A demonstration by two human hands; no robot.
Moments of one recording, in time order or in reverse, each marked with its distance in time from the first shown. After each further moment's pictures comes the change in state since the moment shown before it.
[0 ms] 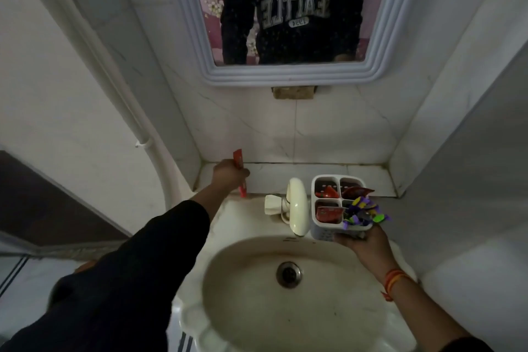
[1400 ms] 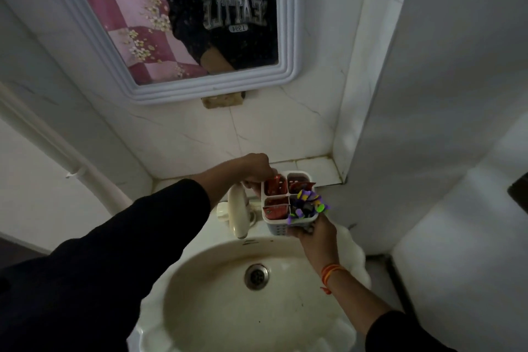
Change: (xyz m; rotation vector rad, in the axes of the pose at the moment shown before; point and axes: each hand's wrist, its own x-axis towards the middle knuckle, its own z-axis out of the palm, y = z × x) left_hand -0.093 0.180 0.055 0.549 -0.577 0.299; right_hand -0.016 0.018 0.002 0.039 0.185 -0.021
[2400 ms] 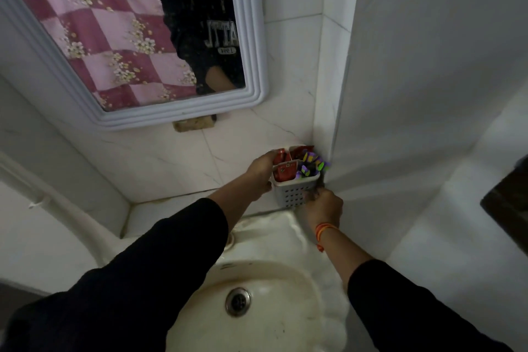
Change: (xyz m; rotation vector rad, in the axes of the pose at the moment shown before) left_hand 0.027 0.081 0.021 -1.186 0.167 -0.056; right_hand 0.105 -0.054 -0.053 -0.412 0.282 0.076
